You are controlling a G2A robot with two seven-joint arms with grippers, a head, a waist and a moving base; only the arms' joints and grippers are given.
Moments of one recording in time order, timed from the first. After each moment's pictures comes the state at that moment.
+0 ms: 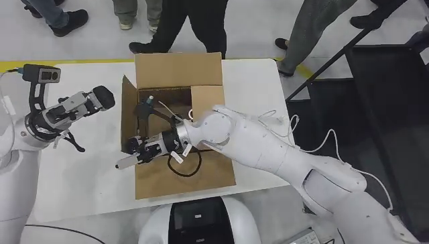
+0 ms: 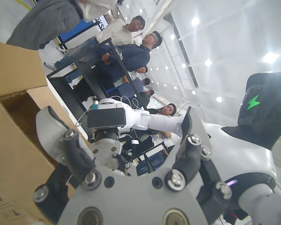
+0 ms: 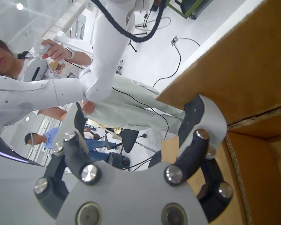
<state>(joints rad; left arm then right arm) 1.25 -0.94 -1.60 -1.61 -0.69 -0.41 -1.18 -0.62 -1.42 0.39 -1.24 0.28 -0.51 0.78</state>
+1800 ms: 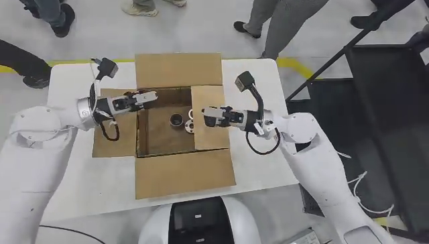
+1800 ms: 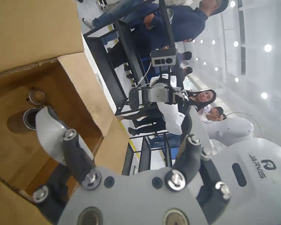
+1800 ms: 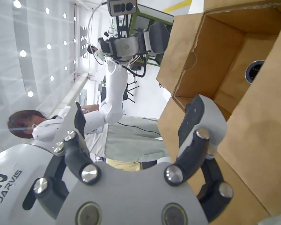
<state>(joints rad) 0.98 -0.98 -1.23 -1.51 -0.29 -0.24 -1.10 -1.26 -1.19 1.29 -1.74 0.25 -0.12 0.96</state>
